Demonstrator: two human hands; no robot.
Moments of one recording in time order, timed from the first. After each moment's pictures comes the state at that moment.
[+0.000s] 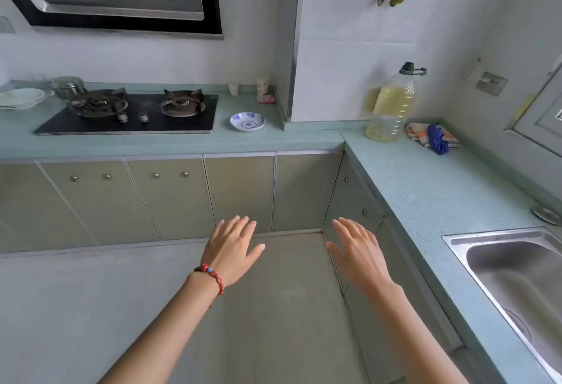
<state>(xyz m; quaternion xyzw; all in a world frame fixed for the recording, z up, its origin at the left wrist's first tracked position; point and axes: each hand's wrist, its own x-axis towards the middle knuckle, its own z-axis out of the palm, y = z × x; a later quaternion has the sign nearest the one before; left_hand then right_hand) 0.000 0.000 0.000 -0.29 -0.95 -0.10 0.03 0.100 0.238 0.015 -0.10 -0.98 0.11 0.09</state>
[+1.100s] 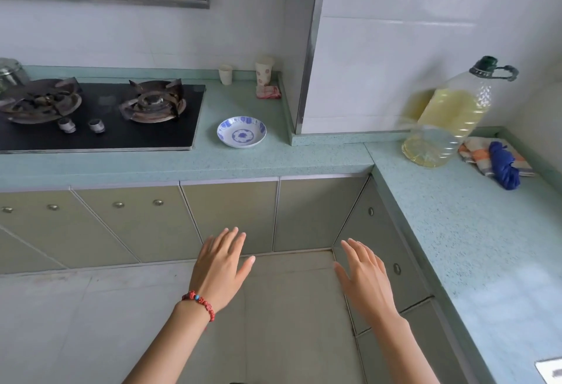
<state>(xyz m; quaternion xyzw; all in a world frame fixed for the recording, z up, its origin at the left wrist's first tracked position) -0.277 0.091 -0.026 -0.24 -0.96 -0.14 -0.03 -0.183 0.341 -0.047 -0.15 -0.98 0.14 0.04</state>
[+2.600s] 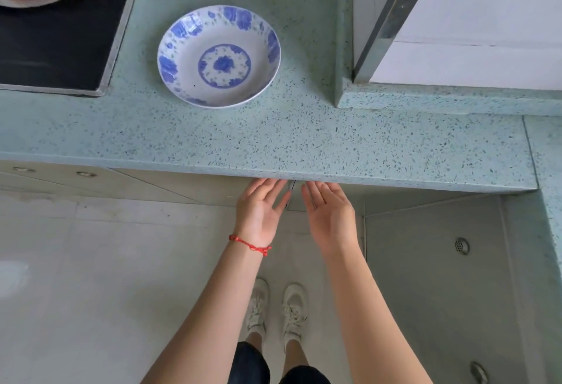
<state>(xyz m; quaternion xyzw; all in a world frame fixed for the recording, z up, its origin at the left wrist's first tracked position) -0.593 0.283 -0.229 0.29 -0.39 -0.86 -0.18 -0.569 0.389 -0.231 -0.38 -0.24 0.89 0.02</state>
